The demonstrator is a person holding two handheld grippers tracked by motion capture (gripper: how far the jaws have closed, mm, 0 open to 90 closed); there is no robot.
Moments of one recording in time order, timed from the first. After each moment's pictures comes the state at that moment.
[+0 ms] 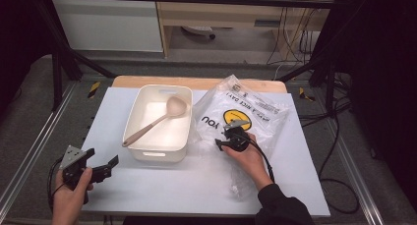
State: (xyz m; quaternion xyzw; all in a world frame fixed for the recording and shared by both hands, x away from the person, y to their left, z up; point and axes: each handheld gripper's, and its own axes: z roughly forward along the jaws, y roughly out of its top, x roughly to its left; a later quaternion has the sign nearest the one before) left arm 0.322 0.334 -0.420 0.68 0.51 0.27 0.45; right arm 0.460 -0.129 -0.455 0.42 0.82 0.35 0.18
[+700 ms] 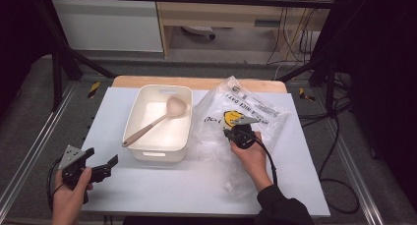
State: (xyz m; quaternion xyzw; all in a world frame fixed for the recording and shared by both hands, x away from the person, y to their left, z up) left arm 0.321 0.335 -0.417 0.67 0.51 0.27 0.46; right arm 0.451 -0.142 -0.434 0.44 0.78 0.40 0.20
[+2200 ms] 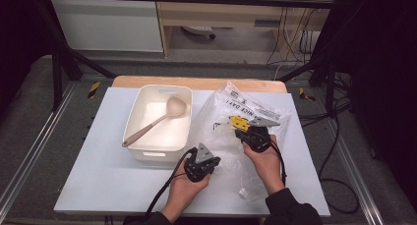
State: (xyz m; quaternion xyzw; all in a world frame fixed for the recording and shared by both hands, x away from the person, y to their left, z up) left arm 0.365 0.038 -0.448 0.83 0.30 0.16 0.43; right arm 0.423 -0.176 -0.406 0.46 0.75 0.43 0.19
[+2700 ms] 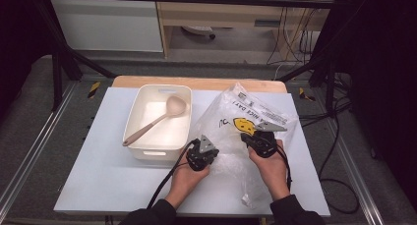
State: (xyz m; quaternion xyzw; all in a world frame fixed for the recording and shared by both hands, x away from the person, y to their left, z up) left arm 0.401 0.034 -0.457 0.84 0.31 0.16 0.42; right arm 0.404 -0.189 -0.402 0.47 0.75 0.42 0.20
